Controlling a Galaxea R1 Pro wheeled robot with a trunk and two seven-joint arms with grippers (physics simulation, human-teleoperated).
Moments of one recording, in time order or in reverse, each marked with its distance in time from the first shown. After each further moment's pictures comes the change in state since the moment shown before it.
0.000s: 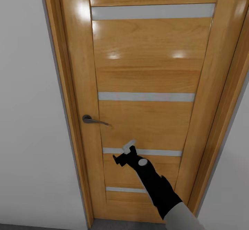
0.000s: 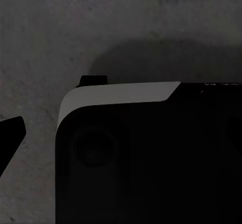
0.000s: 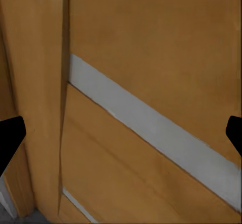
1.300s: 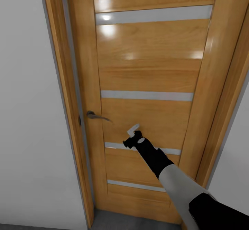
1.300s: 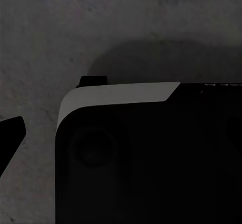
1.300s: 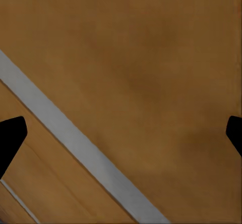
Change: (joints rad) left arm 0.000 0.000 0.000 -0.001 0.000 0.000 0.000; right arm -0.339 0.000 0.007 0.405 0.070 0.009 -0.084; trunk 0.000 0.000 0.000
